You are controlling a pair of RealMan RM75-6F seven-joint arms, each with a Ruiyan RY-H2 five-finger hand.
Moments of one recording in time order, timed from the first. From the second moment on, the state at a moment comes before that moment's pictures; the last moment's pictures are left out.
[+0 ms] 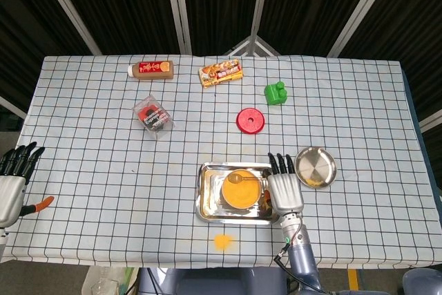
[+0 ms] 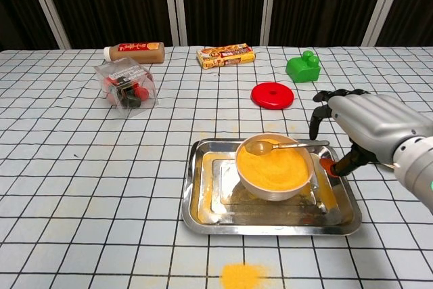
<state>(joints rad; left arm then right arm) -0.13 -1.10 -0.05 -1.63 1.50 1.47 0.08 0.48 -1.78 0.15 -1.74 -1.01 1.42 -0.91</state>
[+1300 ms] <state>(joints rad) -0.13 -1.10 -0.05 -1.64 1.48 1.44 0.08 0.52 -1.84 0.19 -1.66 -0.98 1.40 -0.89</state>
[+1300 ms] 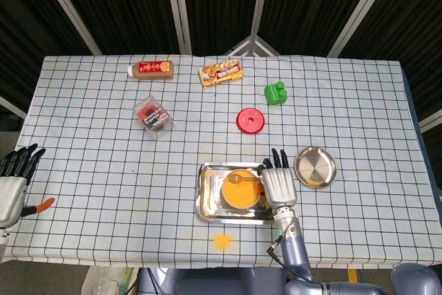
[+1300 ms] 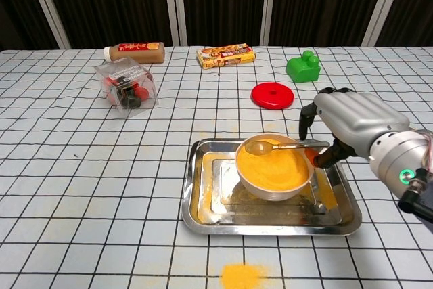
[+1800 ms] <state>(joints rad) -0.13 -1.10 -0.05 -1.64 1.47 1.44 0.08 0.53 -1.87 0.19 -1.62 -0.99 1.39 -0.86</state>
